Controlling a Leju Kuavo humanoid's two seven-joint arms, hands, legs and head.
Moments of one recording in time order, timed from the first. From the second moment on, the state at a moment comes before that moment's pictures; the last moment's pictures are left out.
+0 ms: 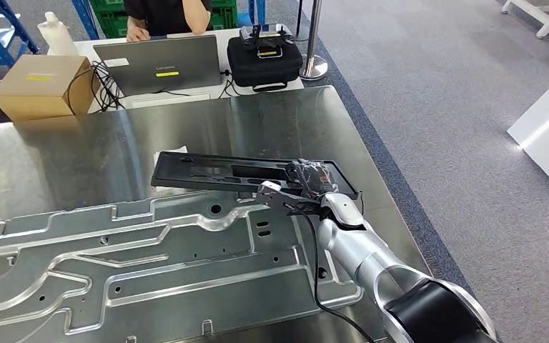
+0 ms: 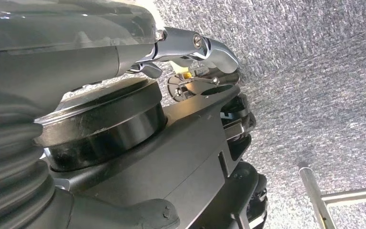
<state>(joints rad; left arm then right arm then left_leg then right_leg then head) -0.10 -0.22 0.95 -0.20 -1.13 -0.19 -0.41 -0.81 0.12 0.53 -0.43 0.91 -0.29 0.02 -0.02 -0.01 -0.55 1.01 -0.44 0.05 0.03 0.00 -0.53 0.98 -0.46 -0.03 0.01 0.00</state>
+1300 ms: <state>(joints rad) -0.10 -0.22 0.95 -0.20 -1.15 -0.17 -0.43 -0.82 0.03 0.59 -0.70 1.48 -0.32 0.17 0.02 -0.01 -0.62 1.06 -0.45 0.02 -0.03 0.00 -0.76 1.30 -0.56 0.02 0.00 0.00</state>
